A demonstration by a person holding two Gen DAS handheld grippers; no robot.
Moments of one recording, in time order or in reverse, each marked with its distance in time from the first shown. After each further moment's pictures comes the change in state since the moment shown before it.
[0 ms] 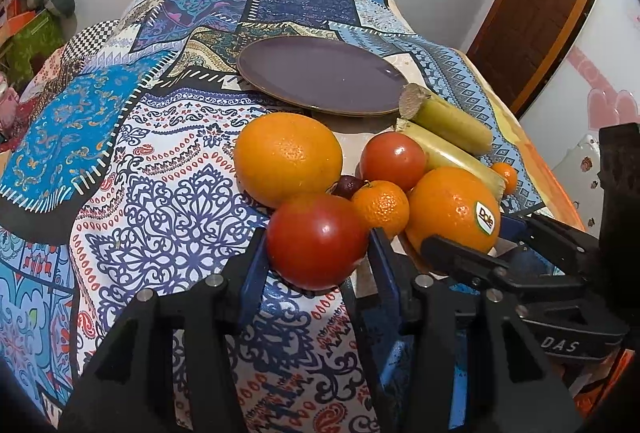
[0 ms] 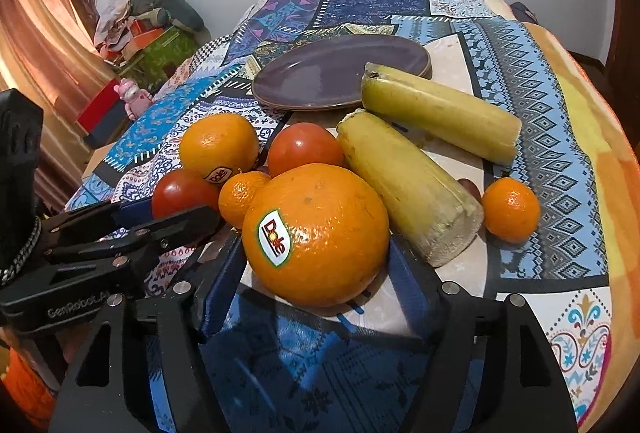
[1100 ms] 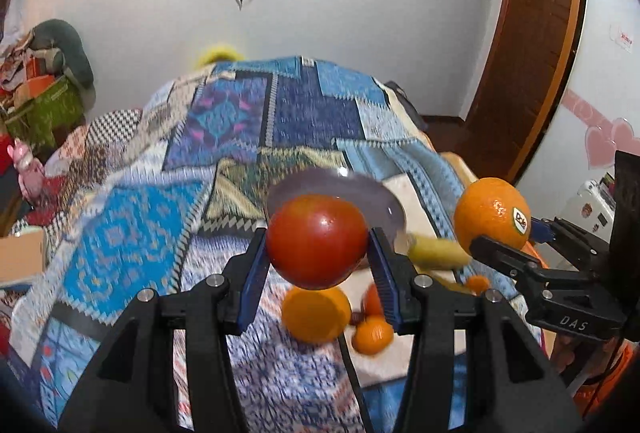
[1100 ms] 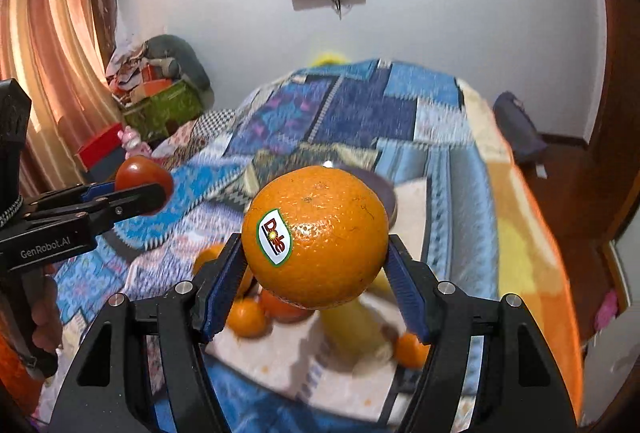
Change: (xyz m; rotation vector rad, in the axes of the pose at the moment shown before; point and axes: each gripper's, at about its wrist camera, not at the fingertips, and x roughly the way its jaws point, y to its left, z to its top) left arm -0.087 -0.002 0.087 0.054 -0.275 0.063; right arm -0.068 0.003 0.068 -0.126 -0.281 -0.074
